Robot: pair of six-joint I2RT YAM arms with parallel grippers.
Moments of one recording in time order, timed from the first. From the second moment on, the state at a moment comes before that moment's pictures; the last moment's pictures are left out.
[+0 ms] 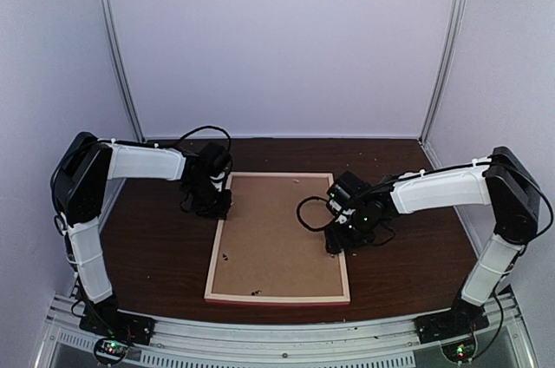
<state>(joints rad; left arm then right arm) -0.60 1.94 1.30 -0.62 0.02 -0.49 0.81 1.71 1.01 -0.55 -0.01 0.51</state>
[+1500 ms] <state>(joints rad) -0.60 1.92 1.27 -0.61 0.01 -0.49 0.77 1.71 0.99 -0.53 -0.12 0.34</state>
